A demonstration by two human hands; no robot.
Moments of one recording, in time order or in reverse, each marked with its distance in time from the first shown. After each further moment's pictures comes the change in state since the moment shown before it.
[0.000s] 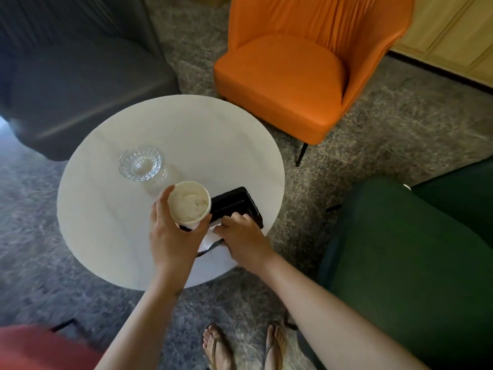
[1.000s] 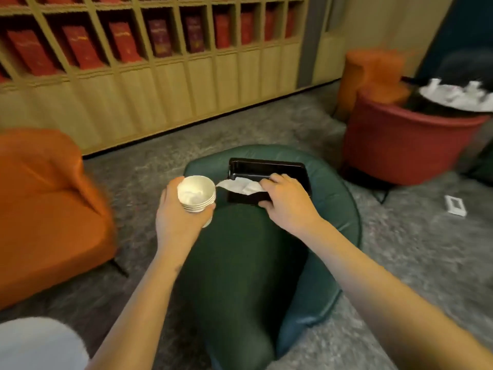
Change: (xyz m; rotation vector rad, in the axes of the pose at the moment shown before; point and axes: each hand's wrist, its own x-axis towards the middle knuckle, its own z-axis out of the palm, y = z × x) left_hand -0.237 0.389 0.107 -0.249 -0.883 0.864; right_hand -0.488 0.042 -0.266 -0.255 0.673 1.259
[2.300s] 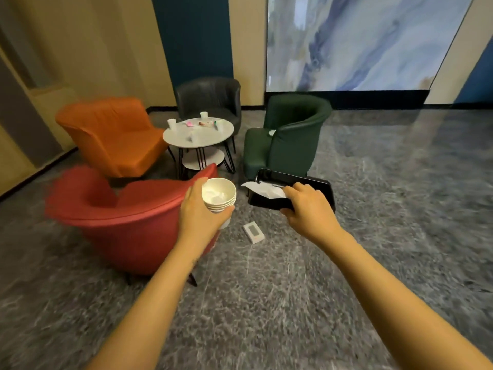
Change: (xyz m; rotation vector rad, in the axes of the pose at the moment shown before) left_hand 0.047 0.668 0.922 -0.332 -0.711 0.639; right_hand -0.163 0.972 -0.246 -0.354 0.180 0.964
